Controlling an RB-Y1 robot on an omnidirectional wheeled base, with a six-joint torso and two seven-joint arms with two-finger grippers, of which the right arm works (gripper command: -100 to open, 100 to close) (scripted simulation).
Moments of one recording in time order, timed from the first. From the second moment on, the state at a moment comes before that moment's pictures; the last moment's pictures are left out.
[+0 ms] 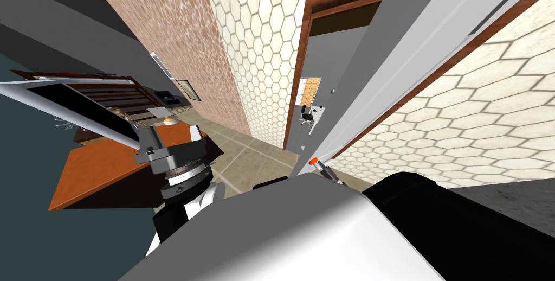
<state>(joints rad) 0.37 -0.62 0.17 -0.62 -0.09 -1.43 -0.41</state>
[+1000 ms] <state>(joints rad) 0.42 -0.63 0.19 -0.54 -0.09 -1.58 -0.40</state>
